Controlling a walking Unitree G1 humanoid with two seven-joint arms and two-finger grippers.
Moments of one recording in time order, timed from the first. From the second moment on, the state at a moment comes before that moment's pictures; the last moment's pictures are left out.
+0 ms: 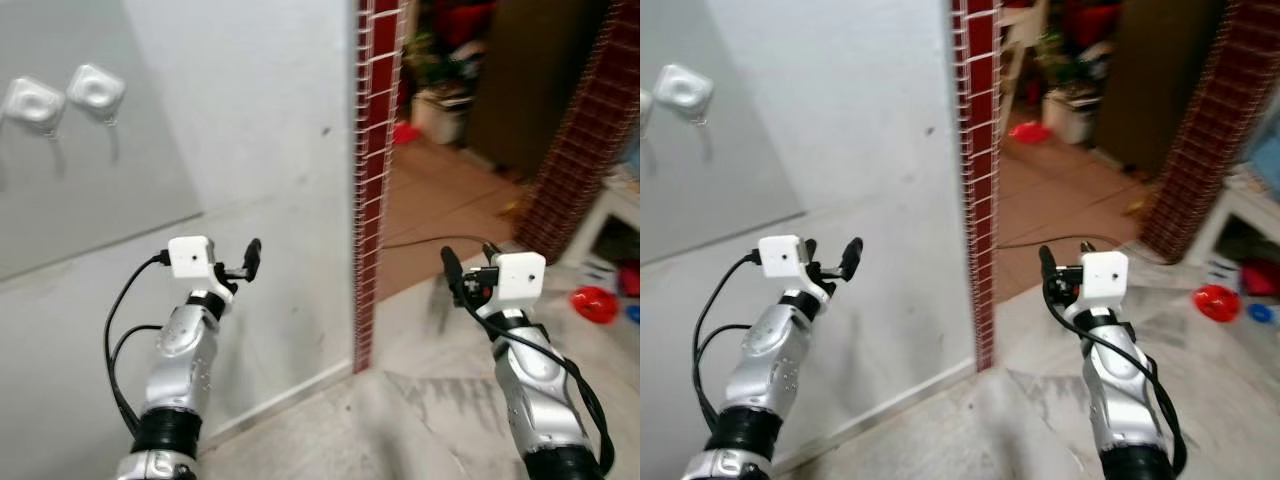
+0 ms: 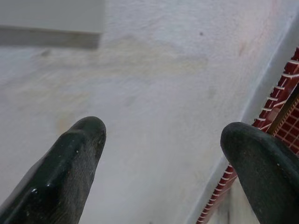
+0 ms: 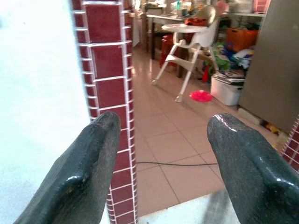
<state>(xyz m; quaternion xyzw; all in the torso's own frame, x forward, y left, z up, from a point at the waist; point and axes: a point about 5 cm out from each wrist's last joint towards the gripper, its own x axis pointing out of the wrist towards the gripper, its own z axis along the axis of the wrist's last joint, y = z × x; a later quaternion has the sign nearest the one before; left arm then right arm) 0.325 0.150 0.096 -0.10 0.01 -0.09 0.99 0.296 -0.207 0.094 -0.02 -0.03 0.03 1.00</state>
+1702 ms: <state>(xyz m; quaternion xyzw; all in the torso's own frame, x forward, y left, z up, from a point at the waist) 0.320 0.161 0.098 -0.09 0.01 -0.08 0.99 0.294 -0.212 0.098 -0.02 -0.03 0.03 1.00</state>
